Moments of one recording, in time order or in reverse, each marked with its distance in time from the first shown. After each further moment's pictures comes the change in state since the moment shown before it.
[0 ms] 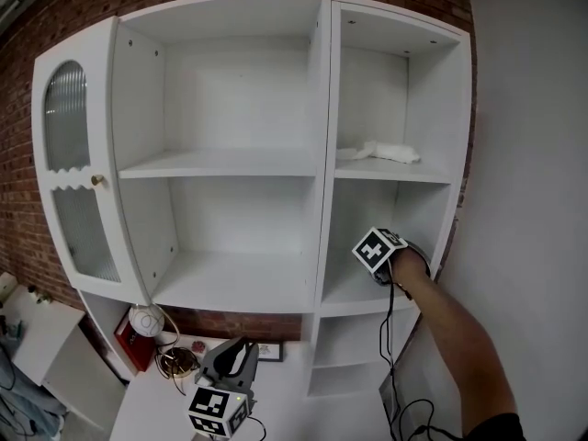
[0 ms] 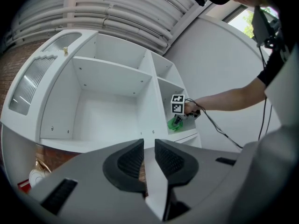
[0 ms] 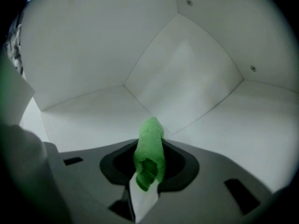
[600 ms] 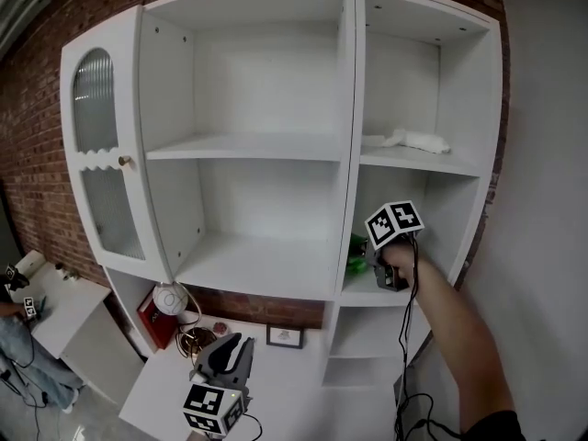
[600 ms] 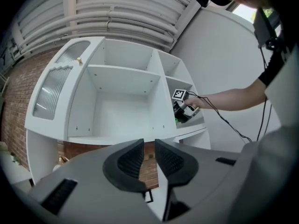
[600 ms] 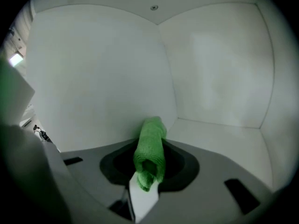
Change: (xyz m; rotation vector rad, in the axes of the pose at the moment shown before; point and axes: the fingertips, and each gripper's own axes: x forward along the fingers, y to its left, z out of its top) left arm -0.043 0.018 -0.007 0.017 0.040 0.169; right arm -0.039 0.100 0.098 0.452 -0.333 0.792
